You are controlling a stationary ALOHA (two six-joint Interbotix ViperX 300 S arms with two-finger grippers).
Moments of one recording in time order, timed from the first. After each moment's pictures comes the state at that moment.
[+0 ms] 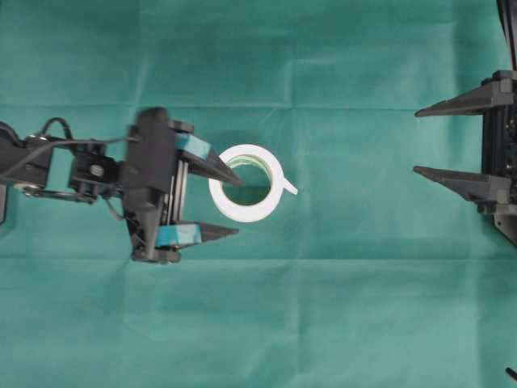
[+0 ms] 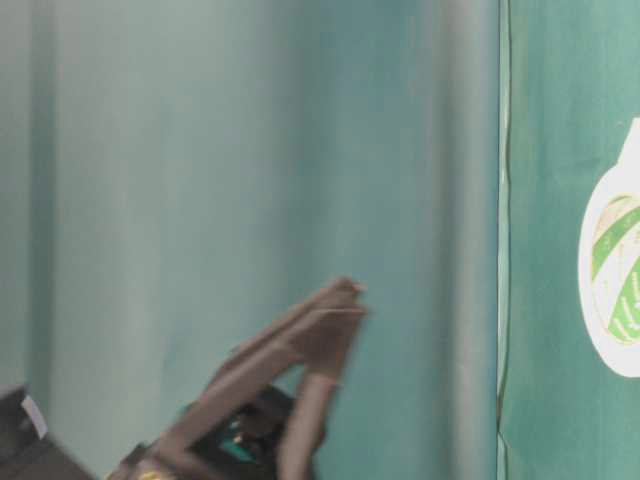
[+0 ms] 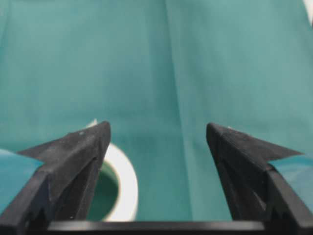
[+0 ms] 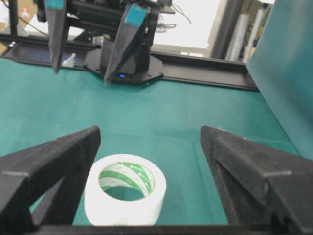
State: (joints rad) left arm -0.10 -0.20 0.65 -0.02 0.00 -0.03; right arm -0.06 -0.97 1.27 0.00 -0.35 0.01
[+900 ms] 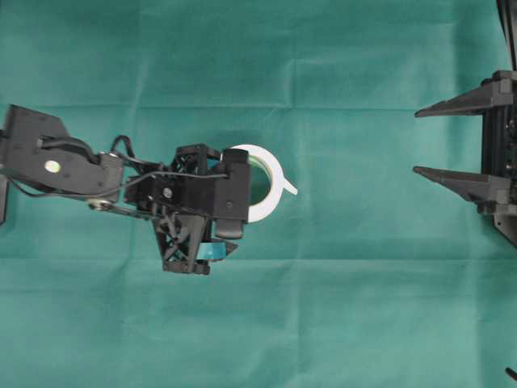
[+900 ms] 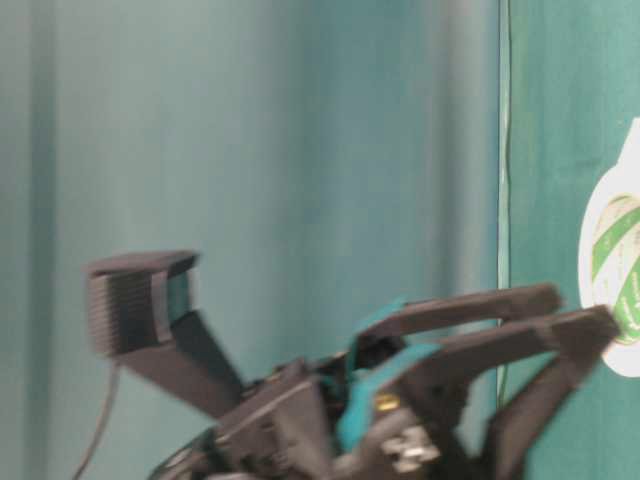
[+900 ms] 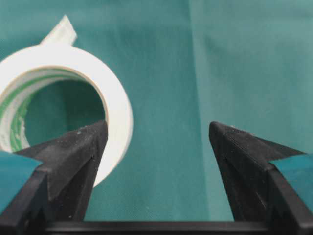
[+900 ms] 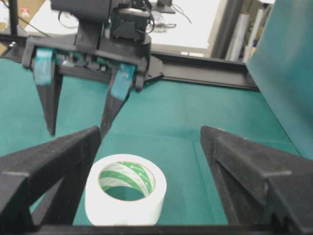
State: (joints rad) left arm -0.11 0.02 0.50 -0.02 0.31 -0.03; right arm -0.06 -0.97 1.27 0.00 -0.35 0.02
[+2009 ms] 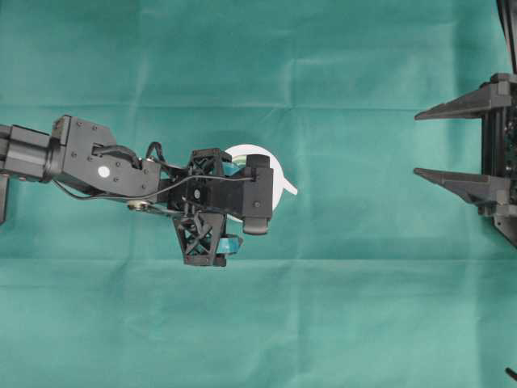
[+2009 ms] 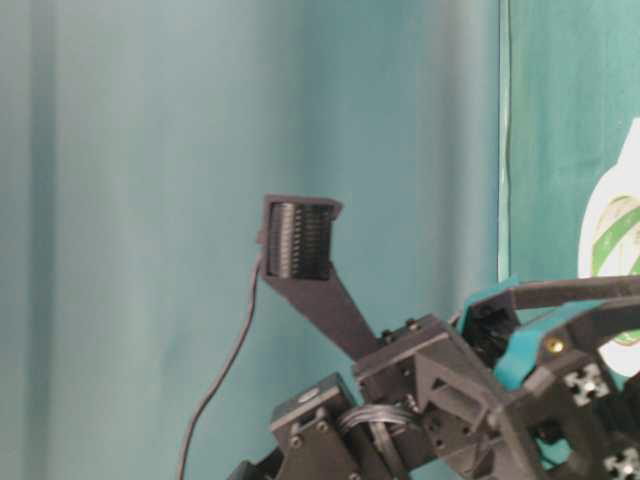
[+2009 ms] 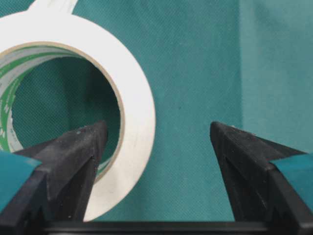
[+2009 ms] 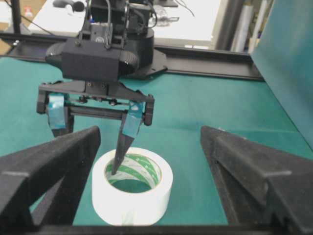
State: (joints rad) left arm -0.08 0.17 0.47 -0.02 0.30 -0.03; right arm -0.06 -0.98 1.29 0.00 -0.35 0.05
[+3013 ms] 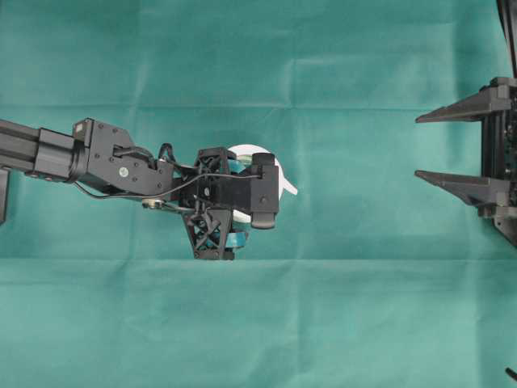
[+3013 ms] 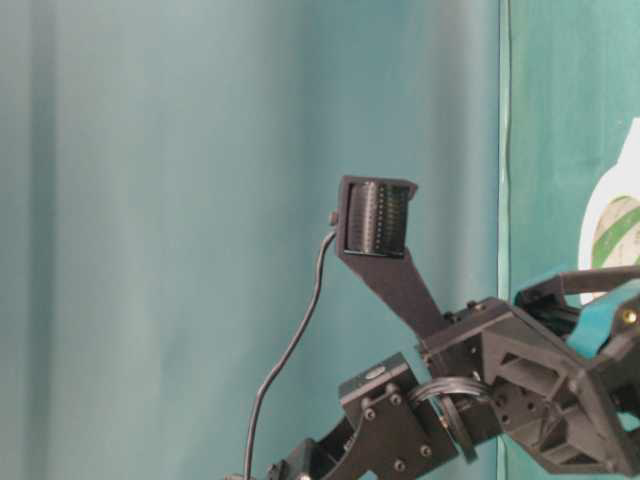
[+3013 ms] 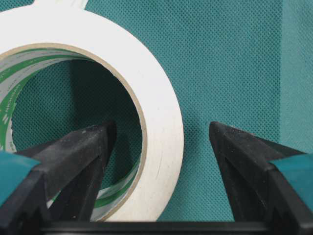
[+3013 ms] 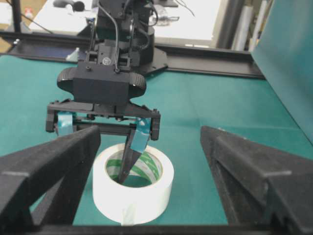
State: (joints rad) left arm -0.05 0.25 0.46 -0.02 0.25 -0.03; right arm -0.06 -0.98 1.32 0.00 -0.39 0.05
